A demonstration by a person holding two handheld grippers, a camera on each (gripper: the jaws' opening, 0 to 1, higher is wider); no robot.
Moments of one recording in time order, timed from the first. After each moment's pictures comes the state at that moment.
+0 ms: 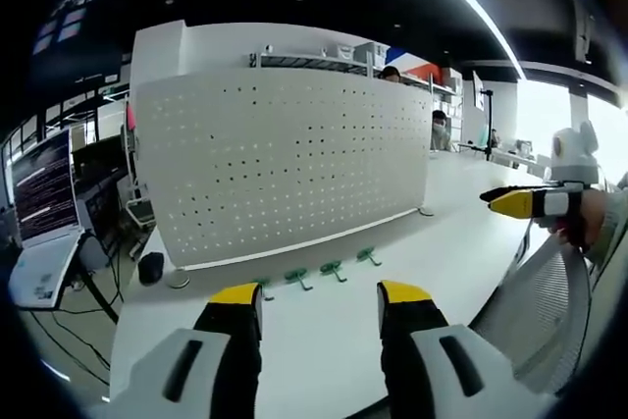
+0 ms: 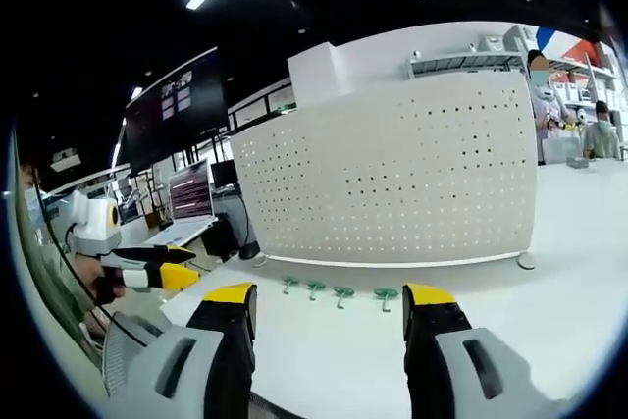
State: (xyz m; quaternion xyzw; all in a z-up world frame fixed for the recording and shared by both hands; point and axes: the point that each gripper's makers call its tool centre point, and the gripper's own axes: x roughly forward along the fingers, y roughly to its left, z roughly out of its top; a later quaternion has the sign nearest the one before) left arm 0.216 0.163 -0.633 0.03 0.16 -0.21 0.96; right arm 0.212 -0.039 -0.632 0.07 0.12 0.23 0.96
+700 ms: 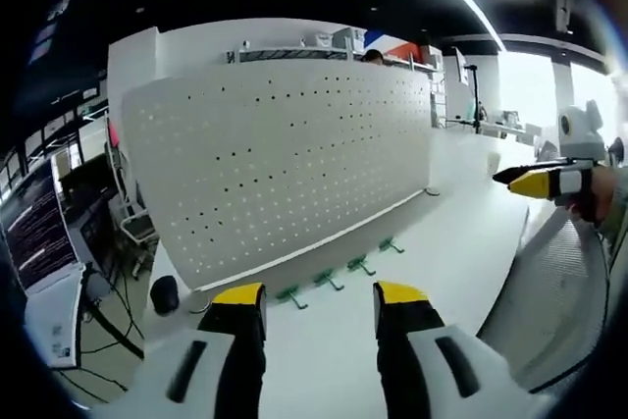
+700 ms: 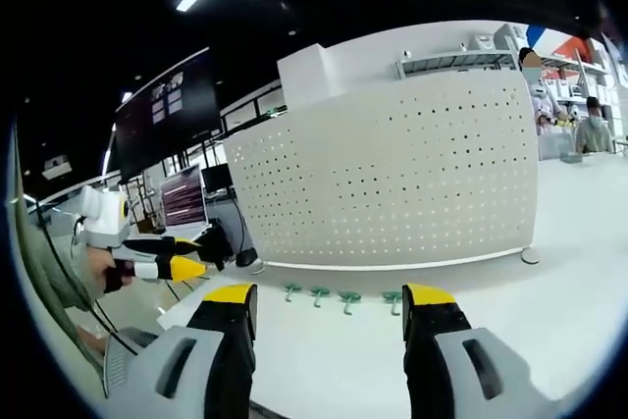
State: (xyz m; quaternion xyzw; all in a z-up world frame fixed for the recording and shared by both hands) left arm 0.272 0.214 -0.654 0.10 0.18 -0.25 0.95; right arm 0.221 -0.017 -0.629 0.09 0.12 0.20 0.97
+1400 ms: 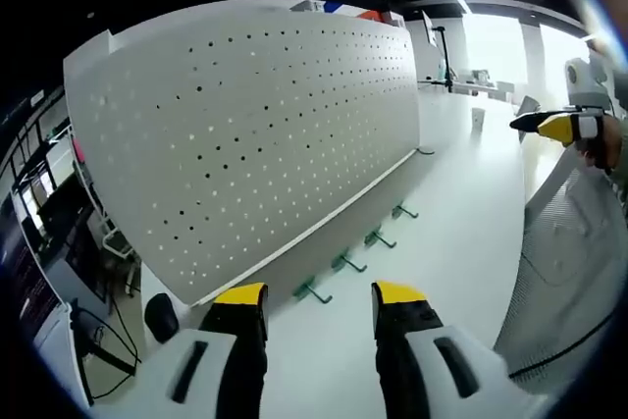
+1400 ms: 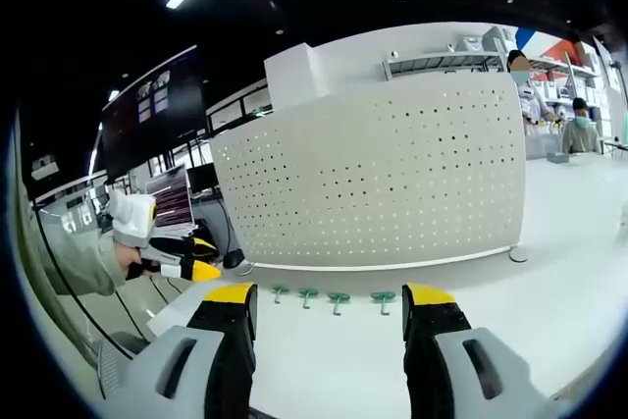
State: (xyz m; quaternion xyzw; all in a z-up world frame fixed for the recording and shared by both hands) left arm 0.323 0.222 -0.687 0.17 0.22 -0.31 0.91; right arm 0.225 -0.022 -0.629 0.08 0.12 0.17 0.97
